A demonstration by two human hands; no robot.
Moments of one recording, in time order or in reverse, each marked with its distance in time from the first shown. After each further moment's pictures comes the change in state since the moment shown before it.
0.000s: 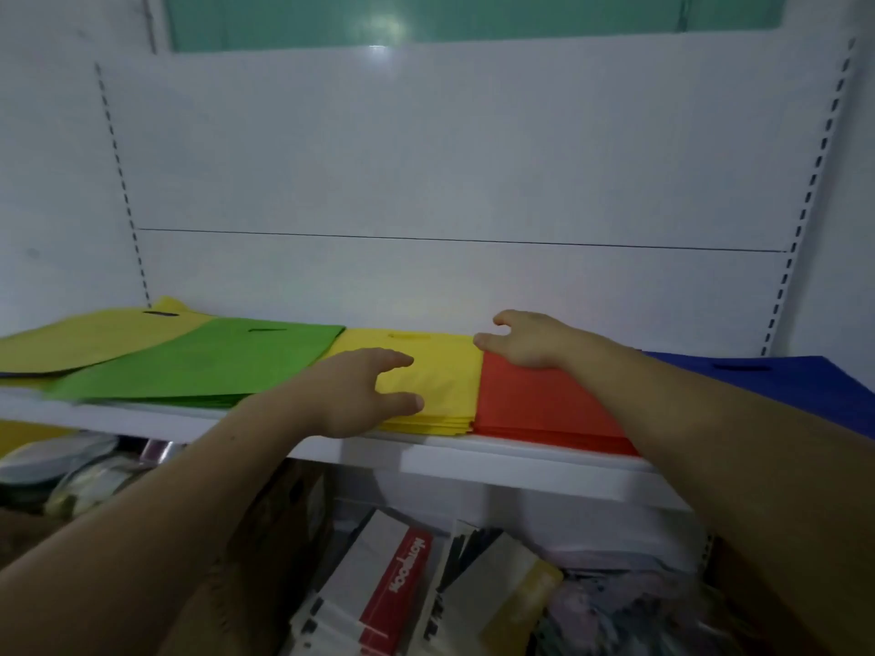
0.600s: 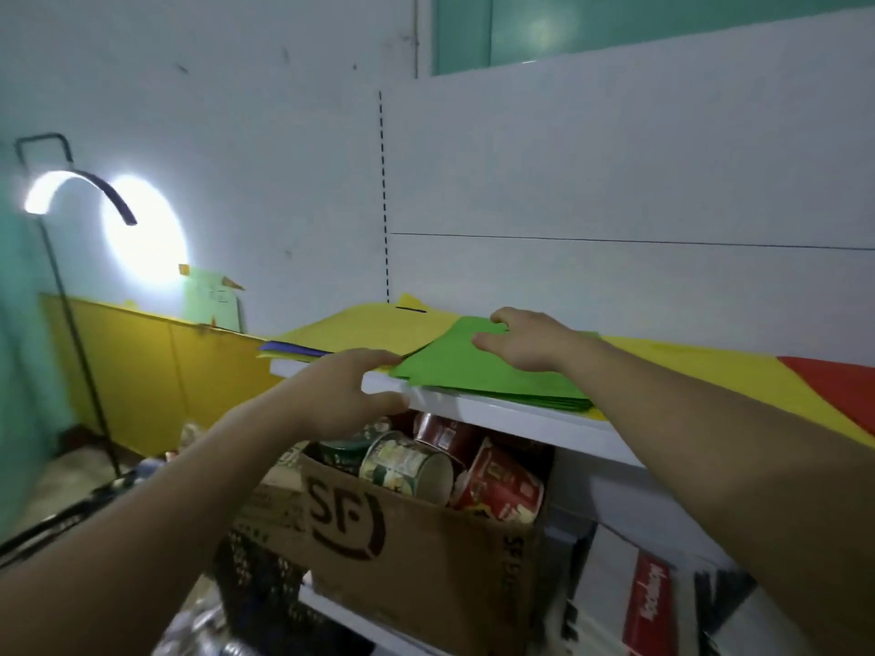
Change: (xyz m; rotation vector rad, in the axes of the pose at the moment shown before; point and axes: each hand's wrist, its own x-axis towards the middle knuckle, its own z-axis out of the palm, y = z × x) left_hand -0.176 -0.276 -0.133 0.040 0.143 -0.312; right_hand 0.049 -0.358 0.099 0.129 -0.056 -0.243
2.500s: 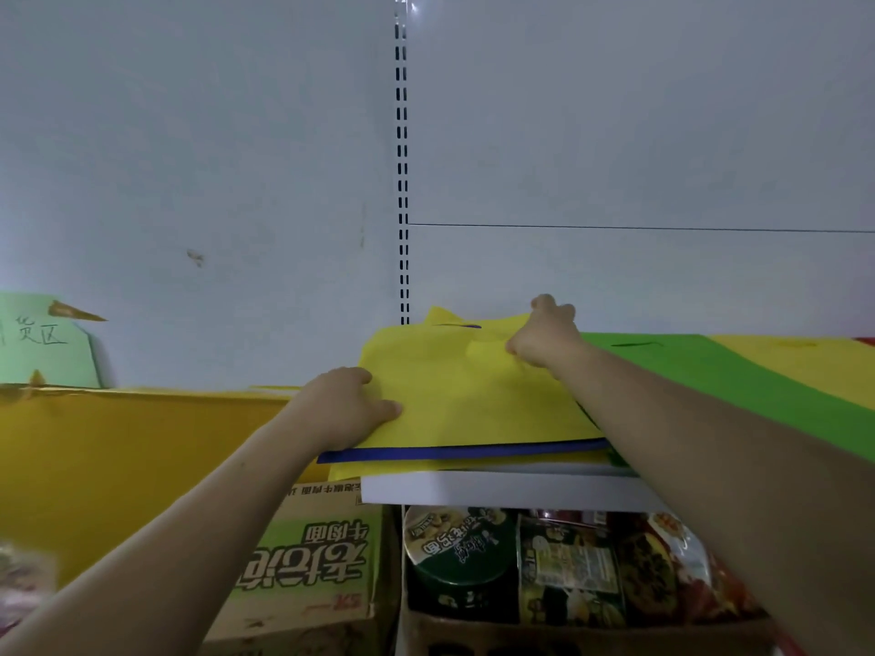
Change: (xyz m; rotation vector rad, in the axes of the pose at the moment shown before) left_hand 0.251 -0.275 -0.007 -0.053 -0.179 0.054; right_hand 0.234 -0.111 0.104 0.163 0.402 0.656
